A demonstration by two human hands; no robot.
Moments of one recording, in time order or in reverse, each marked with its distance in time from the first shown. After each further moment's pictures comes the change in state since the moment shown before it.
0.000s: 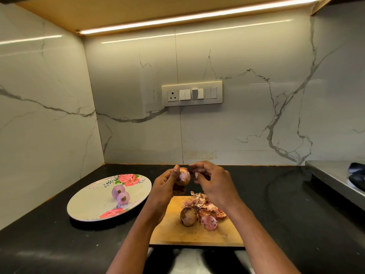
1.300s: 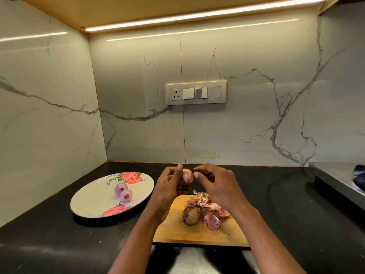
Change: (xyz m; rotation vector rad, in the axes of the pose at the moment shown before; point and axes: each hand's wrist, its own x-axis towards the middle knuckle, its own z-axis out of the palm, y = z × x) left_hand 0.001 -0.001 0.002 -0.037 0.046 -0.017; right_hand -0.002 0.002 -0.006 -0.168 -0.028 -0.060
